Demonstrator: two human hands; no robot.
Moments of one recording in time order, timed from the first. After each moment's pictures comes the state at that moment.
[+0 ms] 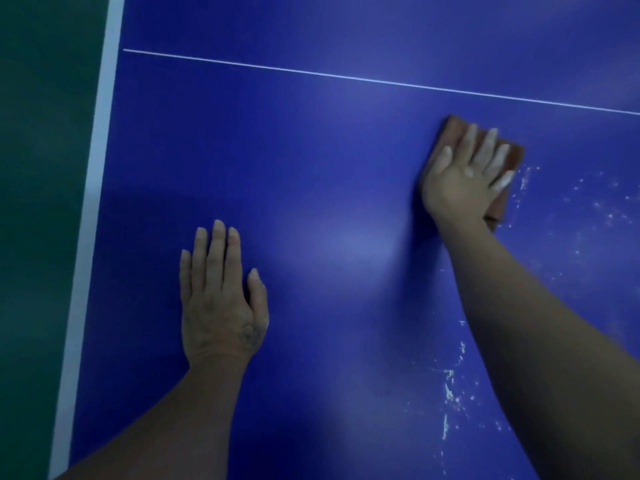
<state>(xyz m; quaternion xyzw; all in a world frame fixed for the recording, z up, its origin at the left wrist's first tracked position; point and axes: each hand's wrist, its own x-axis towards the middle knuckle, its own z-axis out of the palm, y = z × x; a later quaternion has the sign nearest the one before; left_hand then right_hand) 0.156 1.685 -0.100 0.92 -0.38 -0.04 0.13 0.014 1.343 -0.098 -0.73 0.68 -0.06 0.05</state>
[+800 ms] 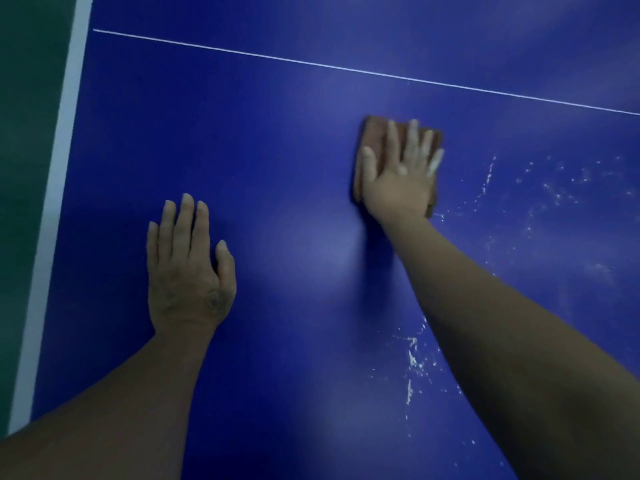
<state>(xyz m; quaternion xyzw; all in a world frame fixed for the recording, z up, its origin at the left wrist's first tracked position) 0.156 1.685 -0.094 0.91 -0.39 -0.03 0.14 0.007 1.391 -0.083 -0.83 0.55 -0.01 0.07</state>
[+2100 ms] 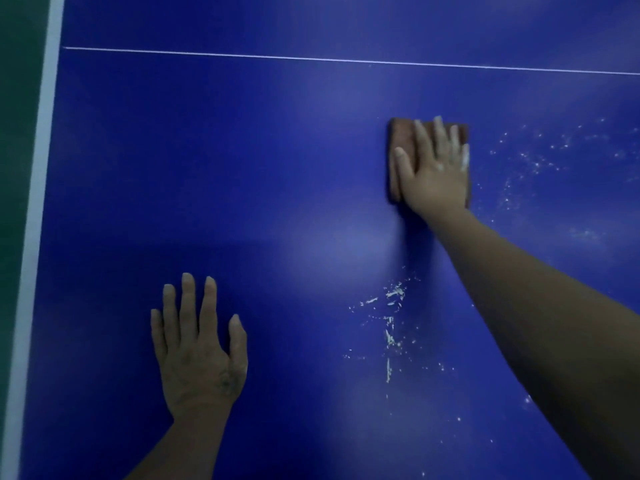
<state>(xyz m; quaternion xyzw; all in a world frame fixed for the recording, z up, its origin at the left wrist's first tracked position) 0.039 1.758 -0.102 0.93 -0.35 -0.08 0.09 -0.108 1.343 -0.084 -0.83 0.54 -0.05 0.10</state>
